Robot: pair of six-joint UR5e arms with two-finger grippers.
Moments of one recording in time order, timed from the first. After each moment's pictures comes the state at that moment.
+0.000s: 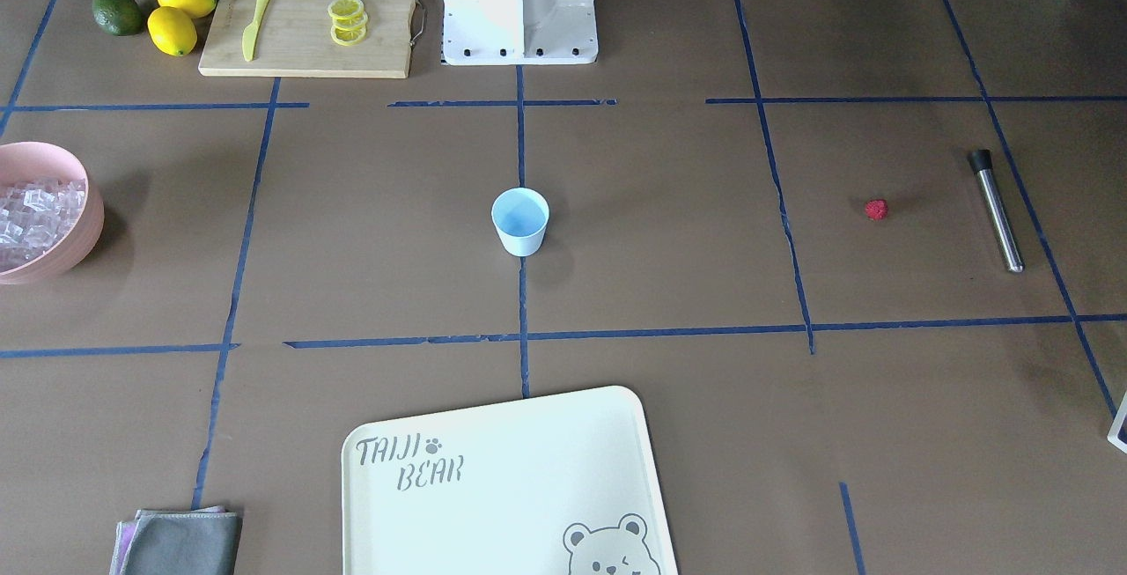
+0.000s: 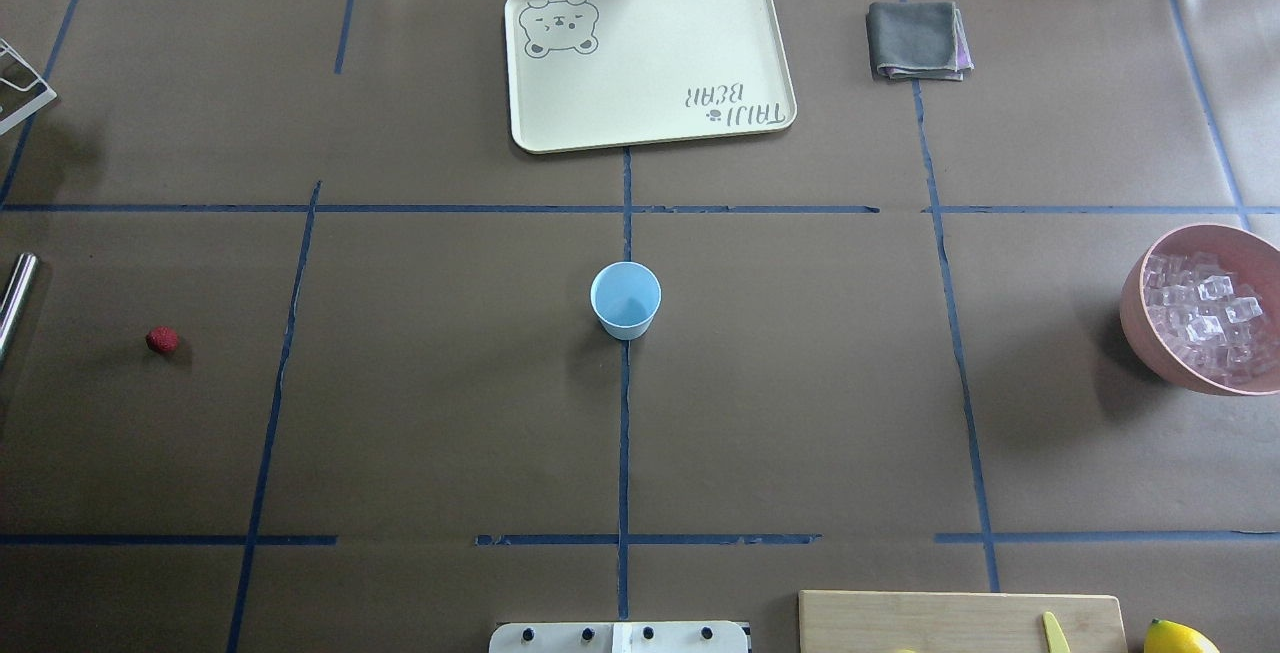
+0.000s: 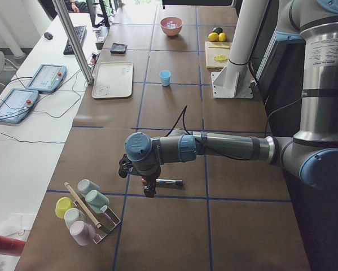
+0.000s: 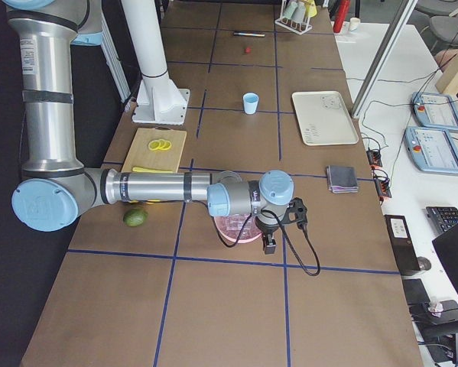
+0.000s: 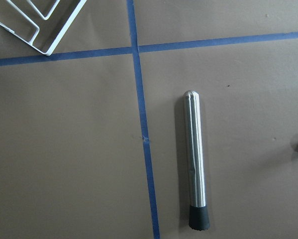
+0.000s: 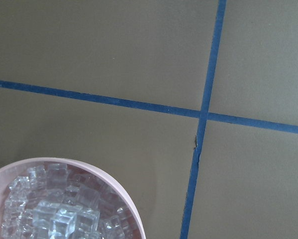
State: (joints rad) left arm -1.57 -1.53 -1.69 -1.38 -2.42 0.20; right arm 1.48 -1.58 1.60 -1.47 2.39 0.00
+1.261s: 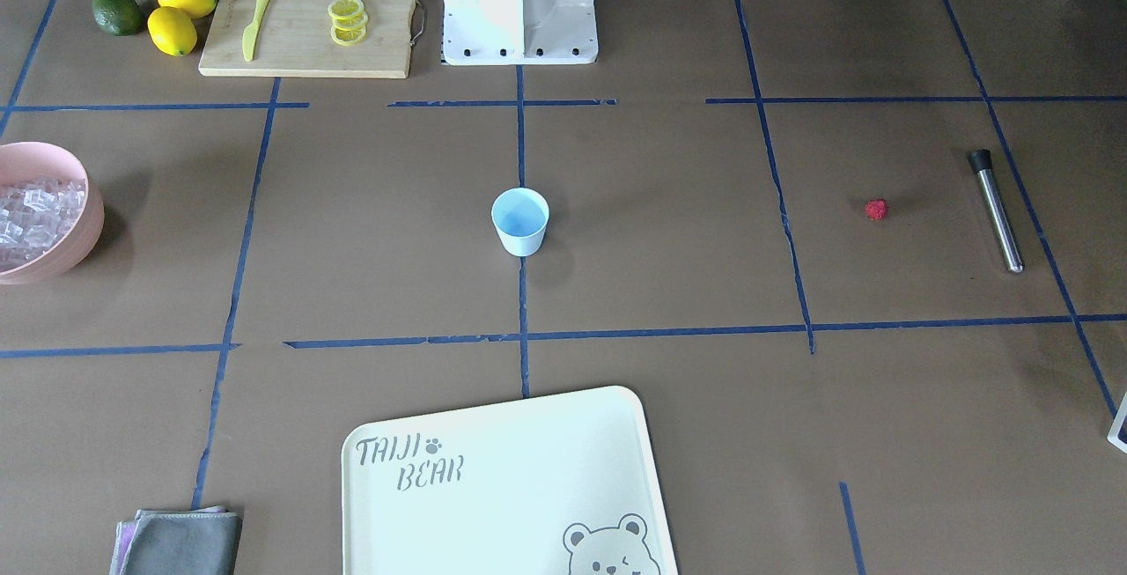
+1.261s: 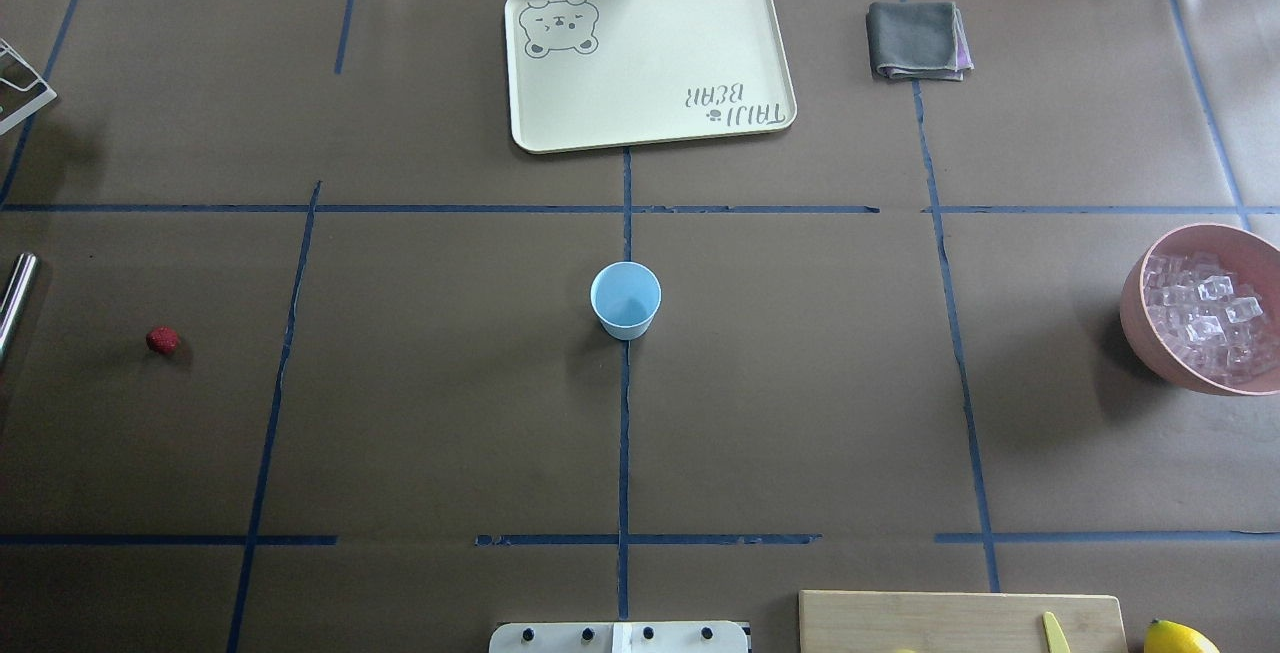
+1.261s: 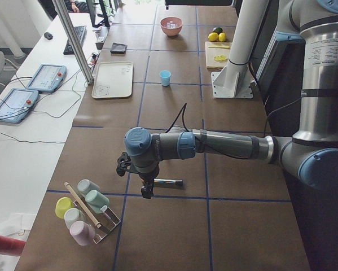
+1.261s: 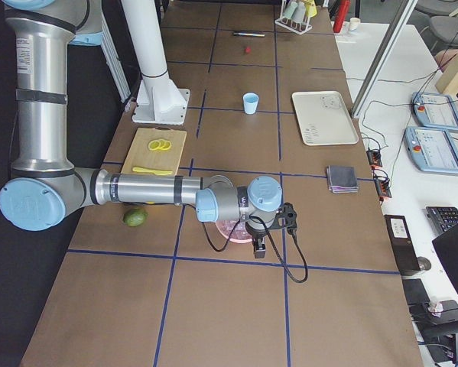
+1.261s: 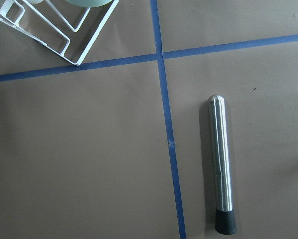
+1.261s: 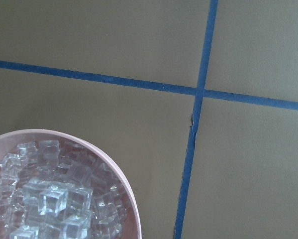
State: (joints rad) left arm -1.57 -1.53 -1.71 -1.39 -2.36 0.20; right arm 1.48 -1.64 1.63 -1.42 2.40 0.01
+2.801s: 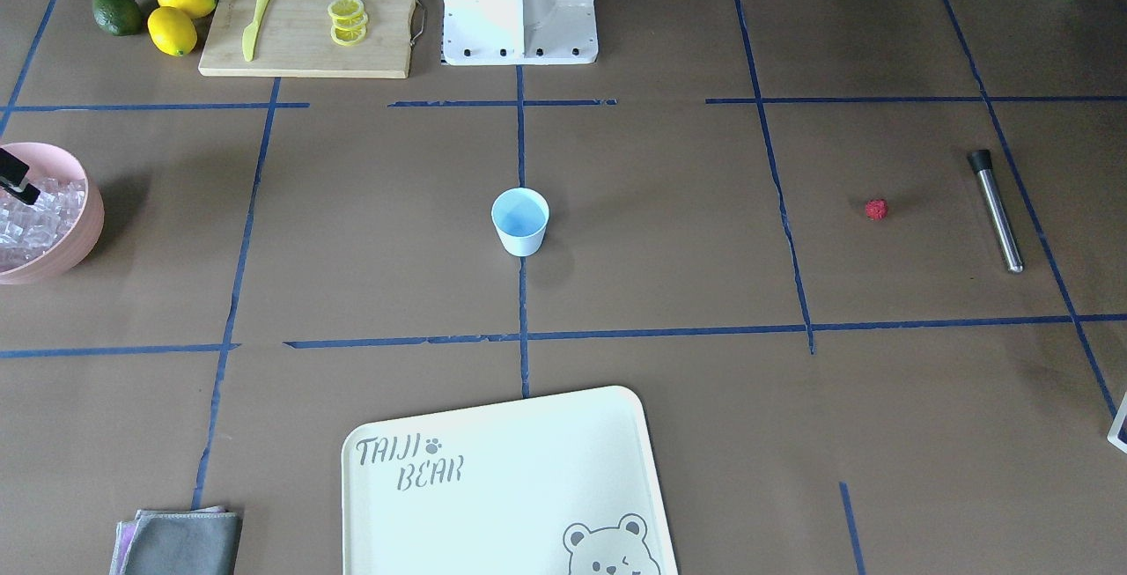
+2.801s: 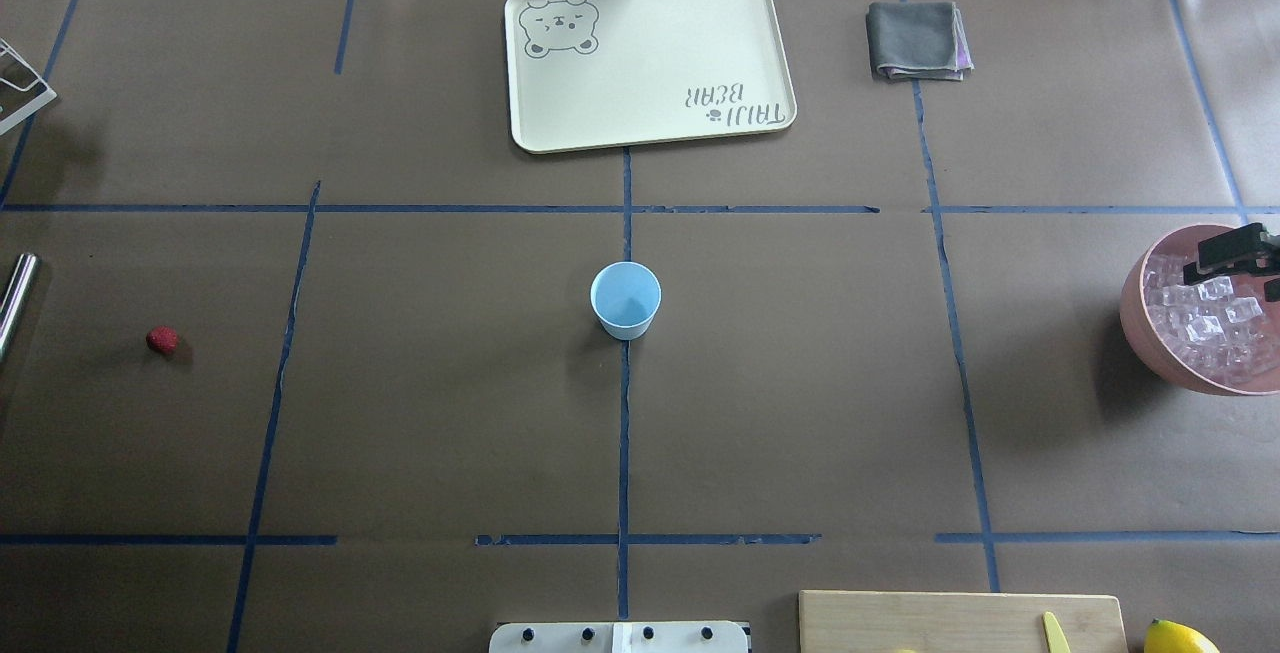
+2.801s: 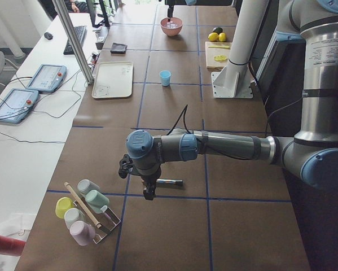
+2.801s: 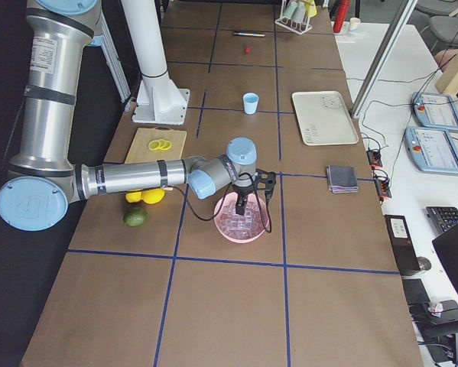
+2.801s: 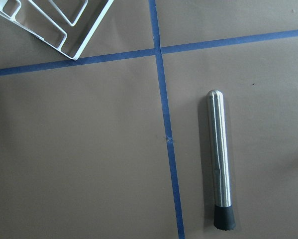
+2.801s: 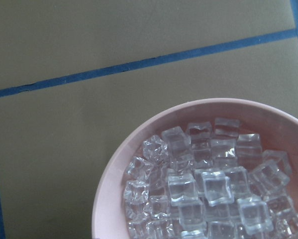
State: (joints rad) left arm -1.57 -1.52 -1.71 -1.39 -2.37 0.21; right arm 1.14 -1.76 1.83 -1.11 2.28 0.87
